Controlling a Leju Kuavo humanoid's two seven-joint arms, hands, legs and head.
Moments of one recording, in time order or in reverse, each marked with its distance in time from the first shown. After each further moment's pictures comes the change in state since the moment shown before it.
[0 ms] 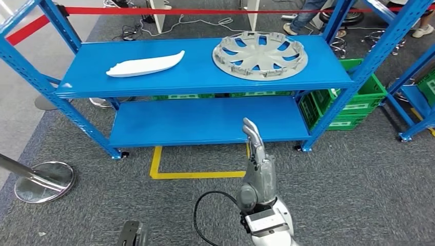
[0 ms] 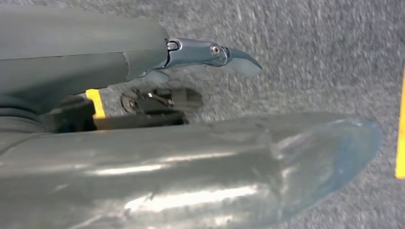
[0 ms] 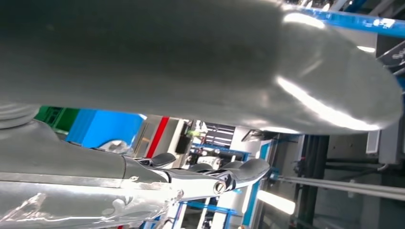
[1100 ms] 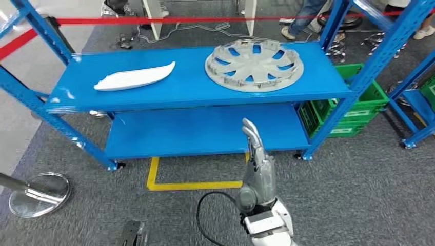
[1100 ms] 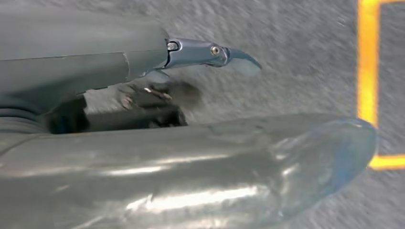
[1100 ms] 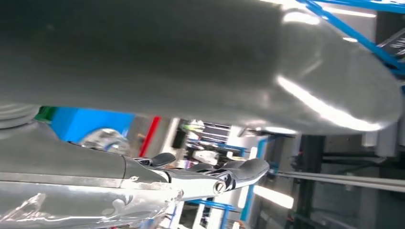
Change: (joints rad) left arm -0.006 0.001 0.008 -0.002 -0.028 -0.015 -0.021; right arm 0.001 0.001 0.000 -0.005 0.010 0.001 -0.001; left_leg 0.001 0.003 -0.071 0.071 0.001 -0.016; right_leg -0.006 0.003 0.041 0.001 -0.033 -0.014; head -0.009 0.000
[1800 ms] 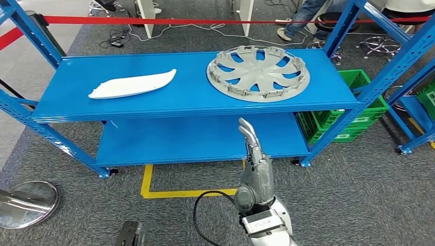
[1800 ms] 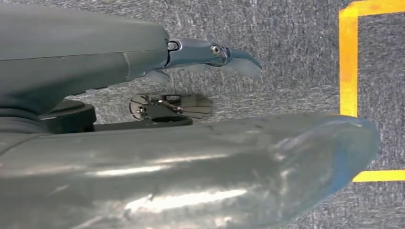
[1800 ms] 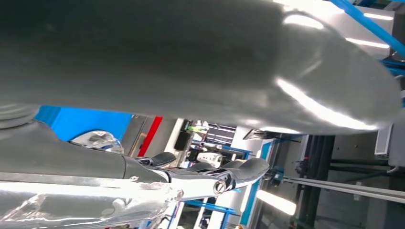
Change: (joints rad) left arm 0.004 -0.008 0.015 0.000 -0.002 0.047 0.005; right arm 0.002 -0.002 -0.001 -0.002 0.007 0.000 0.002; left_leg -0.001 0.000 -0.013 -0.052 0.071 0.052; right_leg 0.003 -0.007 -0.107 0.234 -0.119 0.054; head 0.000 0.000
